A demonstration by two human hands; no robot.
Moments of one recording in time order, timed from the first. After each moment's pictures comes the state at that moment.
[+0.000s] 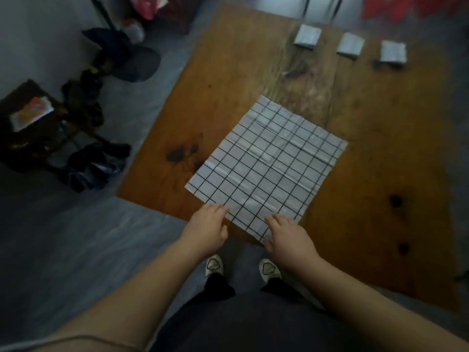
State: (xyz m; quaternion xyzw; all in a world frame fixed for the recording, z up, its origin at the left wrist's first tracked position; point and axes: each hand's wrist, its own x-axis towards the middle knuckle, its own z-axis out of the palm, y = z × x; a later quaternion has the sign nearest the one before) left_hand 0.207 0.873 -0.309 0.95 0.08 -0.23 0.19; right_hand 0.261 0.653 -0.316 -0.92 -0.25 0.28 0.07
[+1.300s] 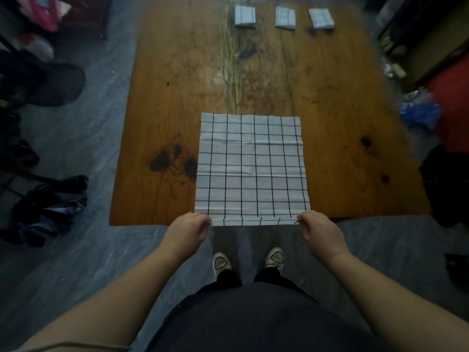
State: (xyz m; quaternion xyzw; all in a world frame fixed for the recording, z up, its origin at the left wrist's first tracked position) left_hand 0.176 0.993 -0.367 0.95 -0.11 -0.12 0.25; right_hand 0.171 0.639 -0.339 -0.97 0.00 0.15 0.18
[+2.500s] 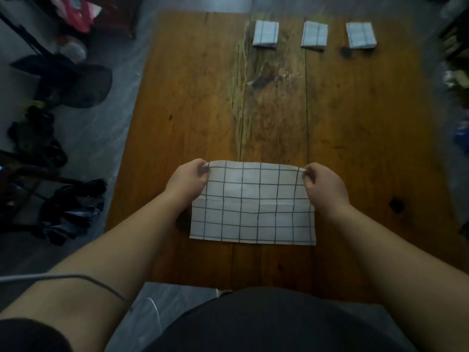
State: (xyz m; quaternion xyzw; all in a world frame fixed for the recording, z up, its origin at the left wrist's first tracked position) left_hand 0.450 0.955 -0.308 0.91 0.17 -0.18 0.34; right_hand 0.470 0.637 -0.322 -0.96 0.06 0.12 0.26
